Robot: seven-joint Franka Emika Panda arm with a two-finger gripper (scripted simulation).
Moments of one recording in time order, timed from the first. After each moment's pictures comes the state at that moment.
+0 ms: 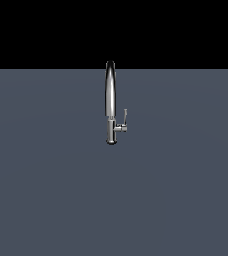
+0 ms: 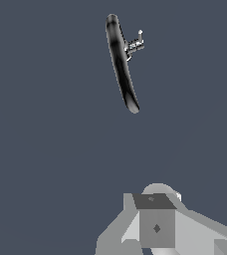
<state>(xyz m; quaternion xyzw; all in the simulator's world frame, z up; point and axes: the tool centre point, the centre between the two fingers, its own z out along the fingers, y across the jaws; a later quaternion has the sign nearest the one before) -0.148 -0.005 0.460 -0.98 0.12 0.12 0.11</state>
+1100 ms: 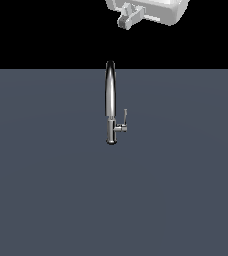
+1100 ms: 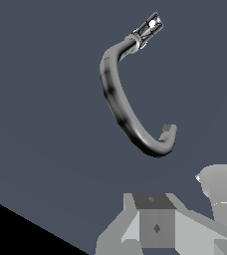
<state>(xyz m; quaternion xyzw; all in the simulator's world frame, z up) -0.029 -0.024 0.384 -0.89 0.26 0.27 0.26</state>
